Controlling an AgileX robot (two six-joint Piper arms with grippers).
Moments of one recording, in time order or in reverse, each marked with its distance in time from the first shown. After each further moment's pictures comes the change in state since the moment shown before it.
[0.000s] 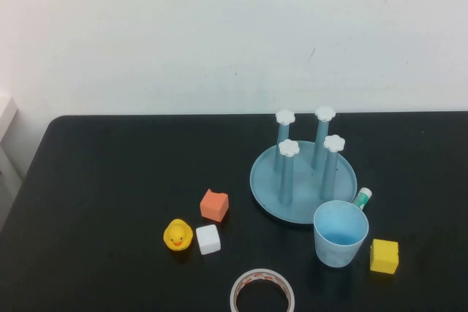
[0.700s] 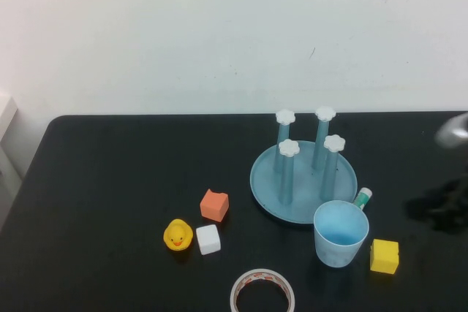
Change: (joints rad) right arm 0.101 1.106 -0.296 1.096 -0.030 -1.091; left arm 0.000 0.279 -0.008 -0.194 -0.015 0.223
